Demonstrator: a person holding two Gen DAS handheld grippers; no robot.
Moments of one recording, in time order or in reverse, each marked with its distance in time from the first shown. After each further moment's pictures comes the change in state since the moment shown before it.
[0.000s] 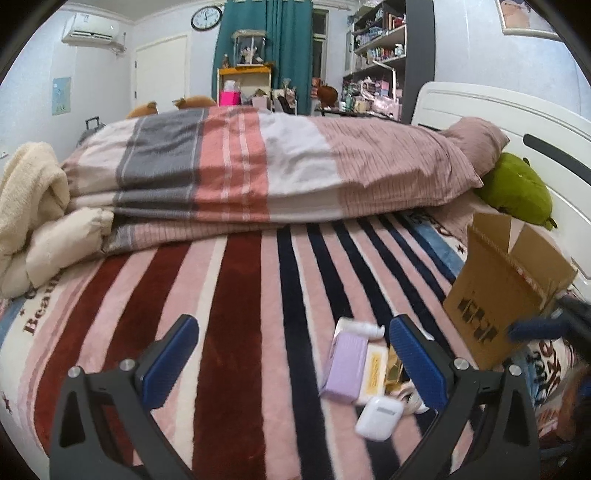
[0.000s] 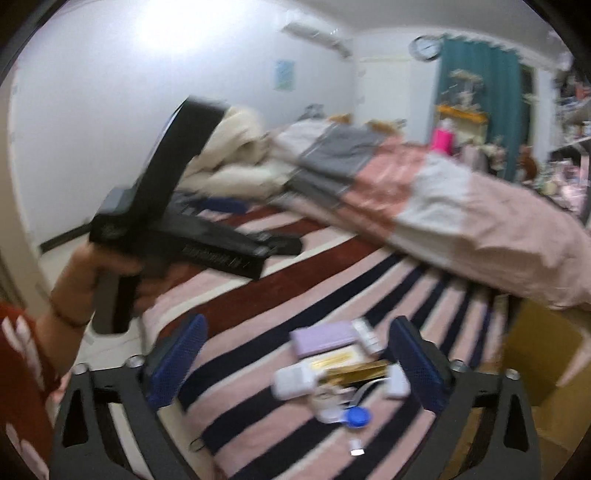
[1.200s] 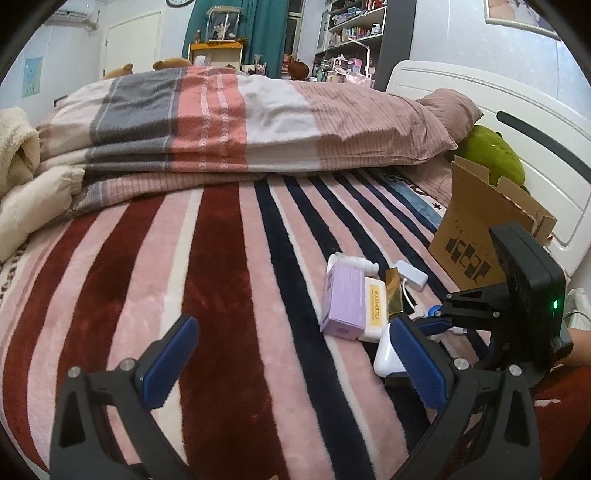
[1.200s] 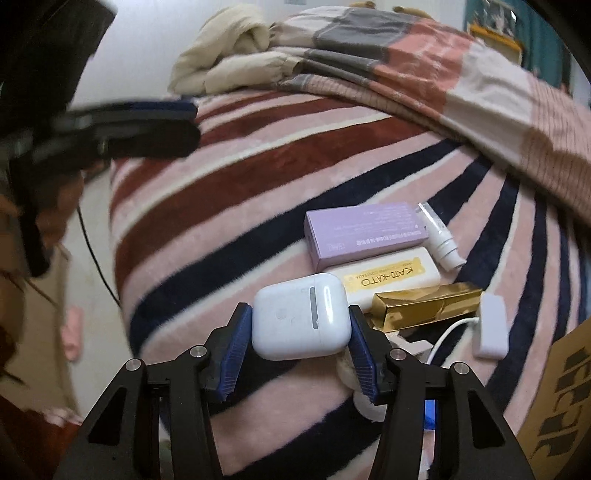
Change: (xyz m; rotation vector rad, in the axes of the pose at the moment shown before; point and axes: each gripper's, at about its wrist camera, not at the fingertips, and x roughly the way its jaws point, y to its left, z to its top) left arm 0.015 0.026 -0.059 0.015 0.097 -0.153; right arm 0.133 -0.026 -0.065 0.074 0.316 0.109
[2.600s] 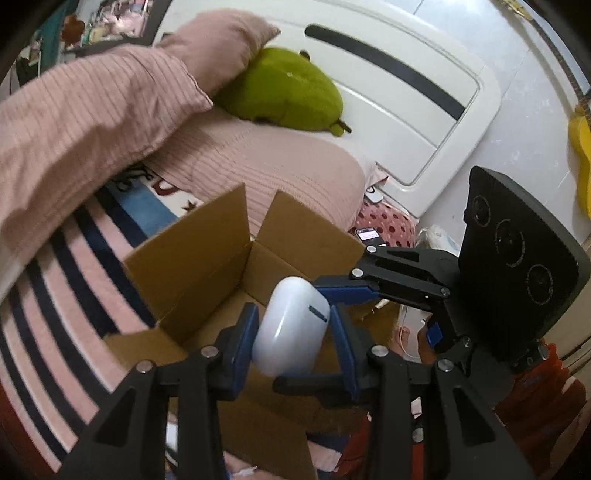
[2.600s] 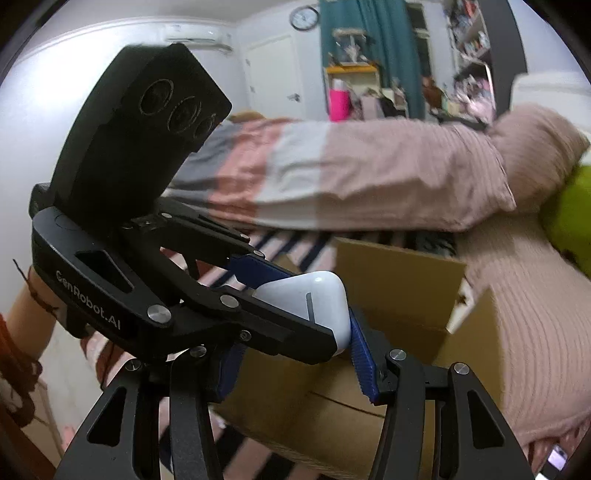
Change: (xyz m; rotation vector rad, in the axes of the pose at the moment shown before) left arm 0.118 -0.274 0.191 0.383 0.404 -0.718; right arm -0.224 -0.146 -0.018 0.353 -0.314 -0.291
